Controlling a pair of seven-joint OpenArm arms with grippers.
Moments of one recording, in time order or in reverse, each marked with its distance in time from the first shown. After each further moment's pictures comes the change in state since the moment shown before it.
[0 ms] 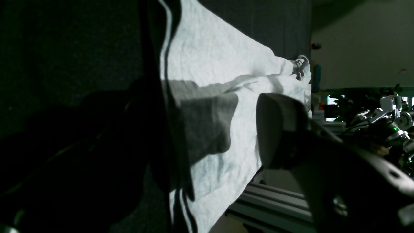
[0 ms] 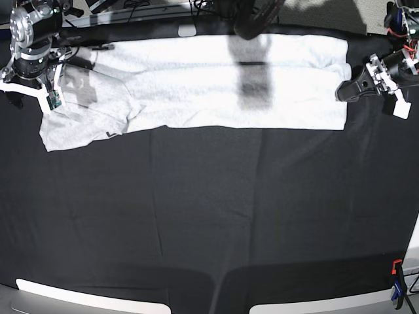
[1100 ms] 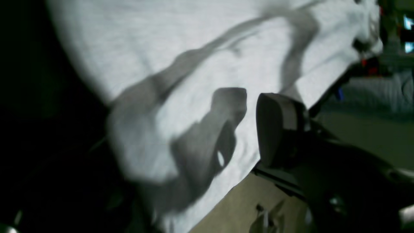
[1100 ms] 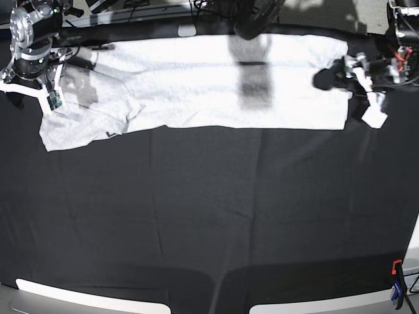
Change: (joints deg) left arm 0.6 1.0 8.8 18.5 11.6 0.9 2.1; right arm 0.0 0.0 0.0 0.0 0.0 0.0 0.7
